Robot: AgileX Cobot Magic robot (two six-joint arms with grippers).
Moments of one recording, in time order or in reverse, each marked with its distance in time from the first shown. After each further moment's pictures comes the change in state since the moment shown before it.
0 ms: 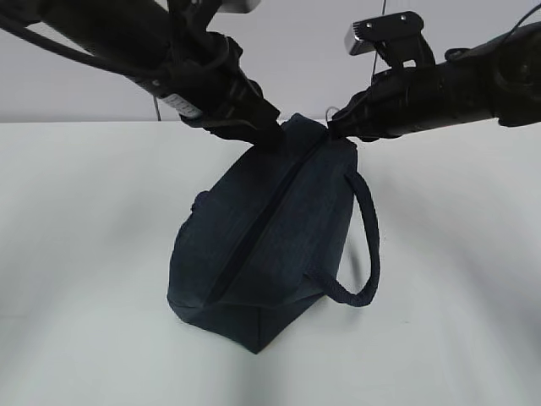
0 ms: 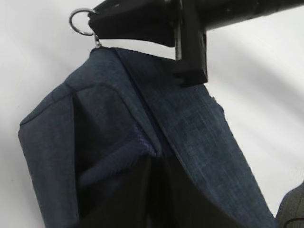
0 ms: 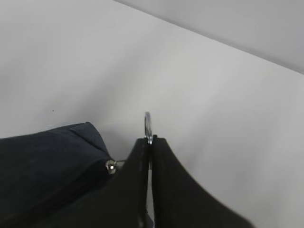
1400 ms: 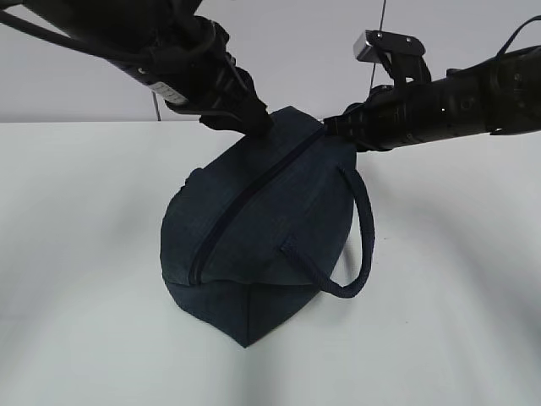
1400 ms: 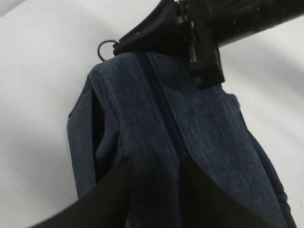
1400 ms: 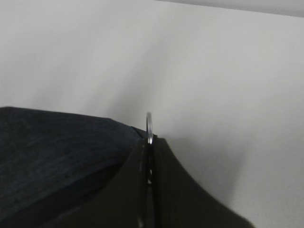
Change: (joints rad) left arm 0.002 -0.033 0.000 0.115 -0.042 -0.038; right arm -0.036 0.076 -0.009 0.229 -0.172 -0.021
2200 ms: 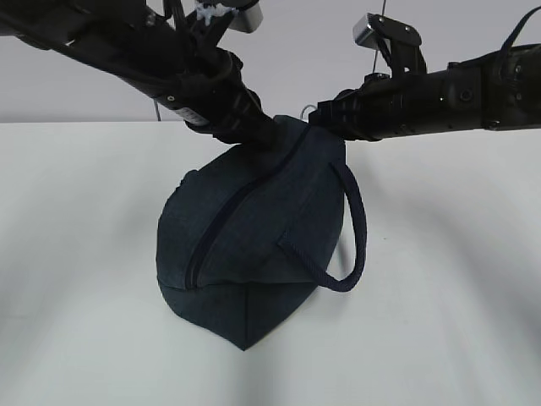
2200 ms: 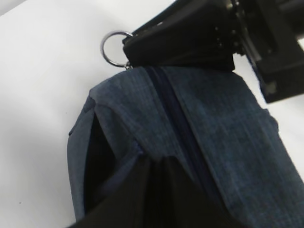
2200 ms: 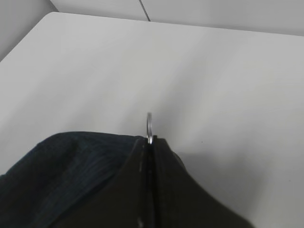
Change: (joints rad) left arm 0.000 0.095 0.000 -0.009 -0.110 0.000; right arm -0.003 0.004 -0.008 0.164 -0.098 -0.119
